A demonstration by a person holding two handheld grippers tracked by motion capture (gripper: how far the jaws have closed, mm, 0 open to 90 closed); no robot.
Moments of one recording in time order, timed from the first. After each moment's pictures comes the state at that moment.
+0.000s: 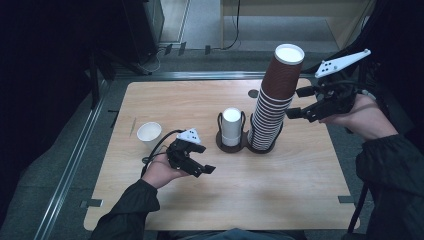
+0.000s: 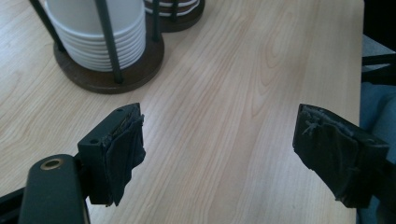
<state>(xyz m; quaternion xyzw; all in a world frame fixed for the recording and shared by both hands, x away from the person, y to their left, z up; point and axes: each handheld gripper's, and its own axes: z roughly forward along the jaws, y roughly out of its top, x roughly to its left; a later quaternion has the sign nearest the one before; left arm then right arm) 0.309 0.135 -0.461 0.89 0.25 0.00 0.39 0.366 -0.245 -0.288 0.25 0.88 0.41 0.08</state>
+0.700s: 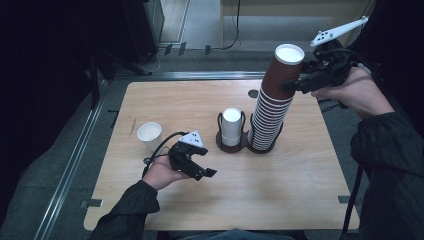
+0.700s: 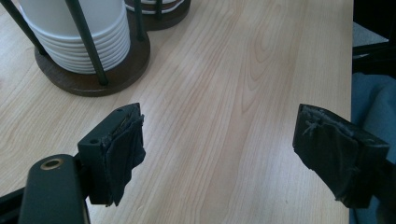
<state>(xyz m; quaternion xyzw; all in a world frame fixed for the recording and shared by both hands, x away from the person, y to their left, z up) 0.305 0.130 -0.461 0.90 0.23 0.00 0.38 0.405 -0.229 -0.250 0.26 0.86 0.42 0.09</state>
